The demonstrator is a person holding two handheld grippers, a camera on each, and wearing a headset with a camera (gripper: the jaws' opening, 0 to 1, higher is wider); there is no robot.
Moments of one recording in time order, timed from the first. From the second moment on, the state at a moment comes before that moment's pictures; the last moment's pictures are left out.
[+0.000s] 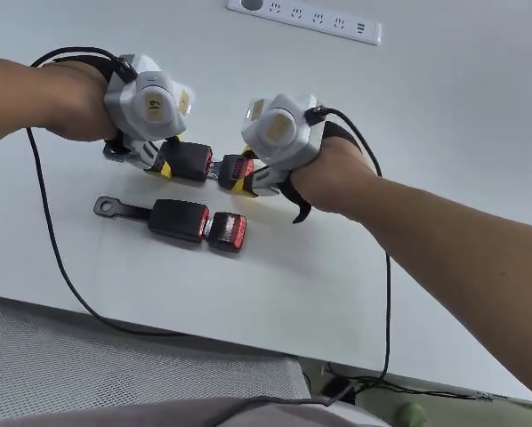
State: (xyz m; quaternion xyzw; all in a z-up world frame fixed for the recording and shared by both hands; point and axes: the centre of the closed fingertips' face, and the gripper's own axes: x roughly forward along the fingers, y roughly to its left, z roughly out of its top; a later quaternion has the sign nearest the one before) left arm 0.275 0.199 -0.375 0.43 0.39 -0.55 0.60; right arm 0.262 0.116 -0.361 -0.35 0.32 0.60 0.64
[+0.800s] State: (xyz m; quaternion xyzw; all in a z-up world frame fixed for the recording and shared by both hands) left arm 0.272 0.197 -0.373 0.44 0.40 -0.55 0.60; right arm 0.258 0.017 -0.361 -0.37 0.32 0.58 0.65
